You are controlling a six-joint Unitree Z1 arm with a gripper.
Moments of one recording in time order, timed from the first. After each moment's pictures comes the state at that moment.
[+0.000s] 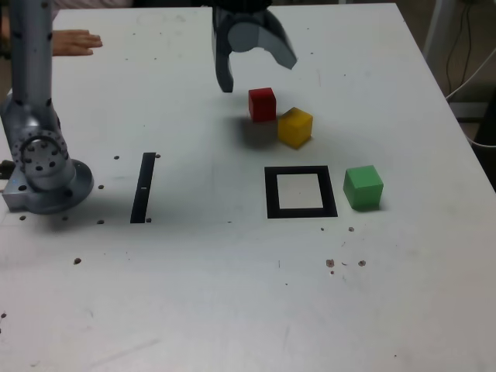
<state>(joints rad) 0.48 1.88 -1.42 1.18 0.07 0.37</state>
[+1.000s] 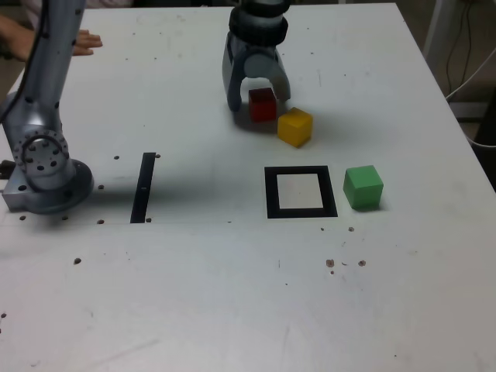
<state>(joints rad) 0.50 2.08 -1.48 1.13 0.14 0.34</state>
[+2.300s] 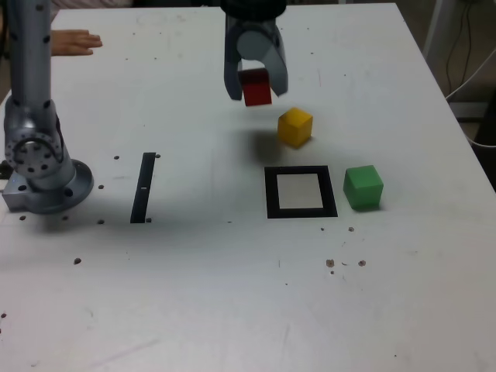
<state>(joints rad) 0.29 1.85 -1.45 1.21 0.09 0.31</state>
